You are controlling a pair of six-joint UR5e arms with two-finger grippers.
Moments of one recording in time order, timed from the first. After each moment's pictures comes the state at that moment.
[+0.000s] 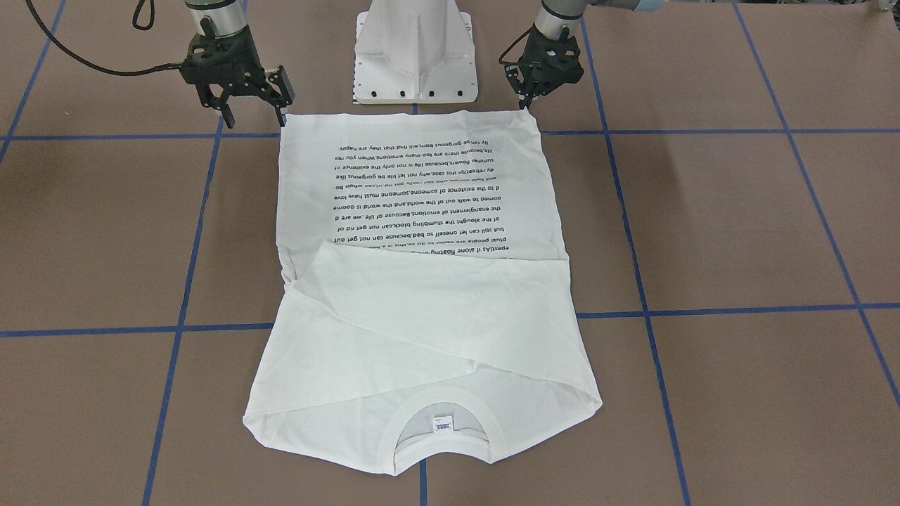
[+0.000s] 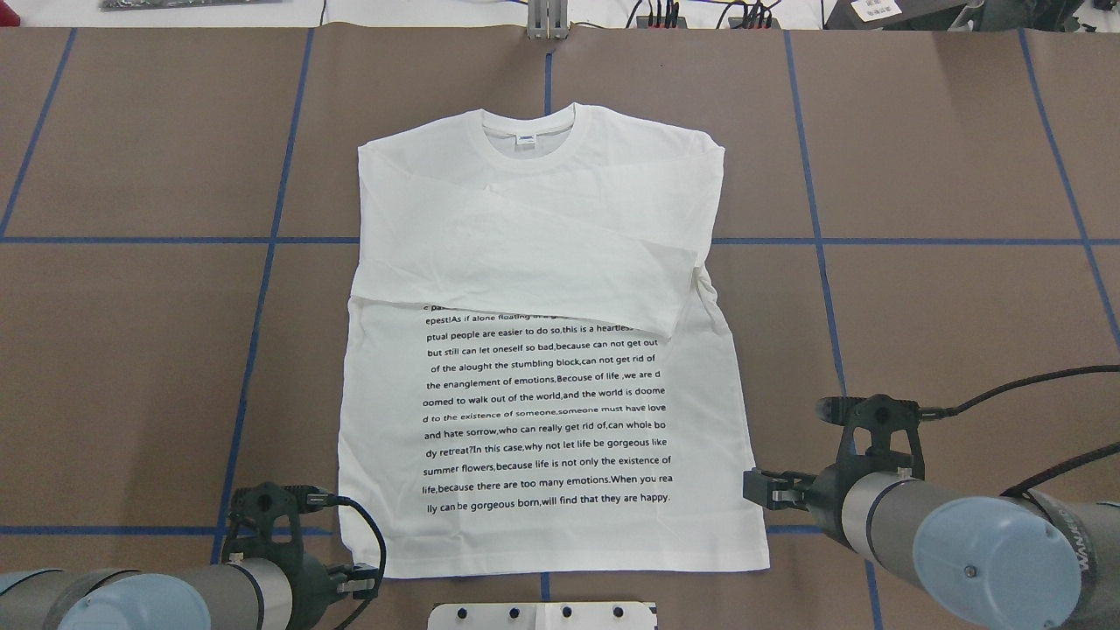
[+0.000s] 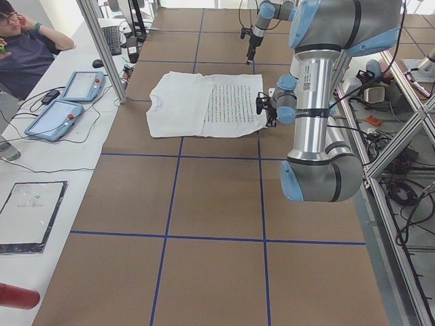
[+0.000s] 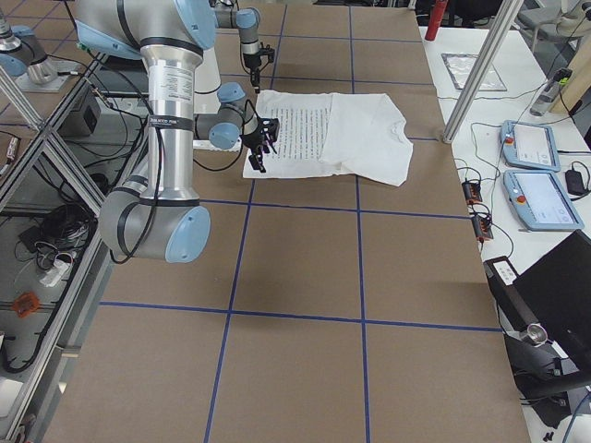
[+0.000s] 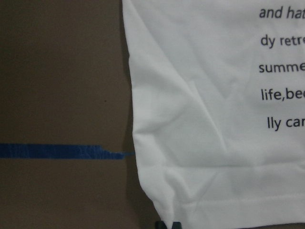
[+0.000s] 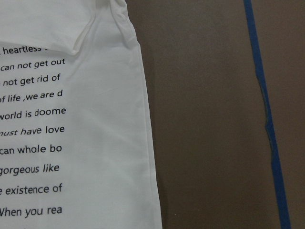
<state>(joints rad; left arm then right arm) -0.02 -1.62 -2.16 -1.93 -1.47 -1.58 0.13 -1.65 2.28 -1.37 1.39 1.55</state>
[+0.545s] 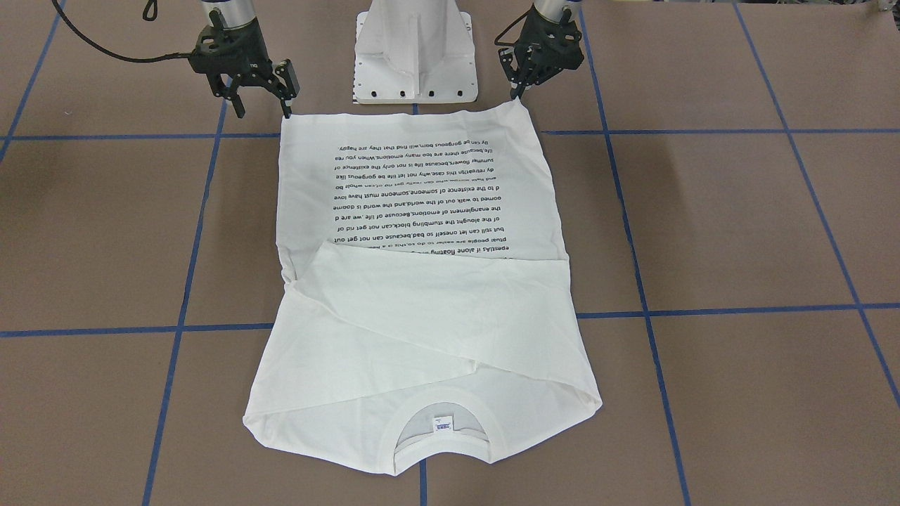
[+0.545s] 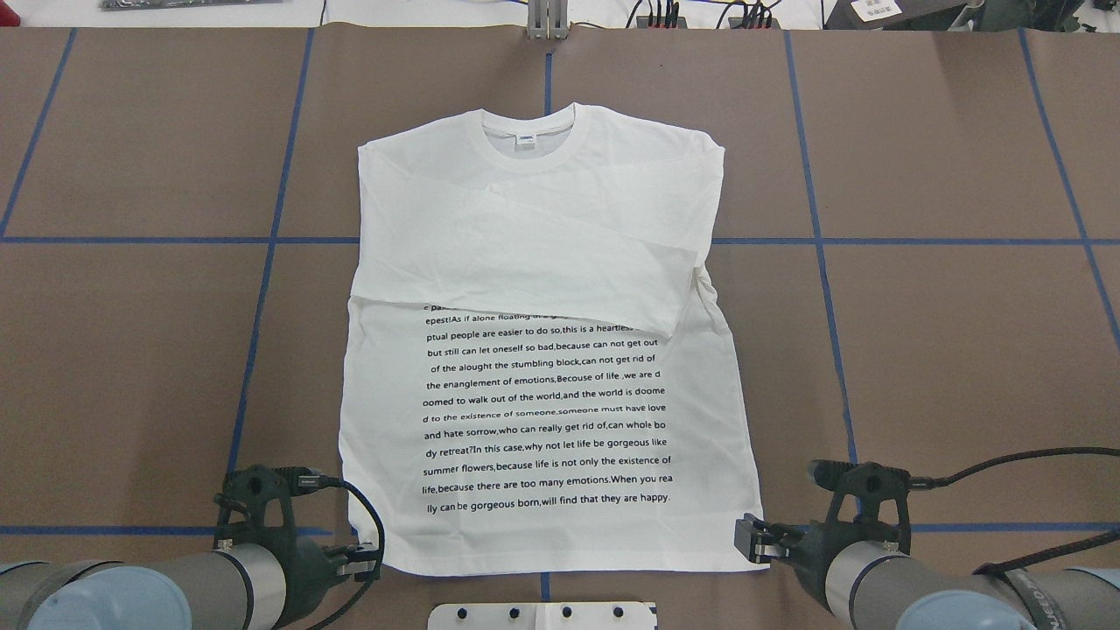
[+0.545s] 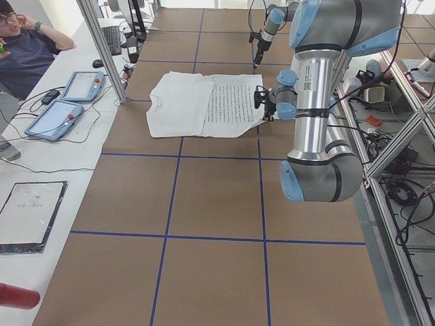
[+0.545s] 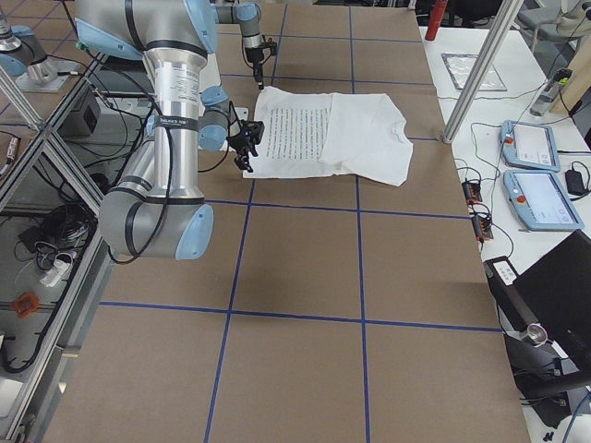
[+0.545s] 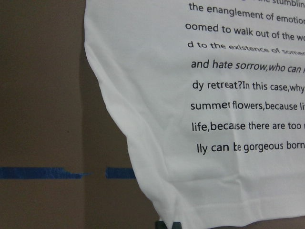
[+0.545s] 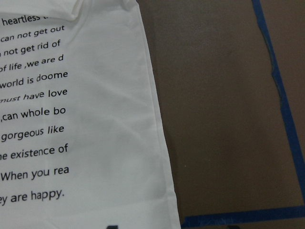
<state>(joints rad) -0.04 -1.62 -2.20 -1.93 -1.43 -1.58 -0.02 -1.66 2.26 -1.37 1.25 1.70</state>
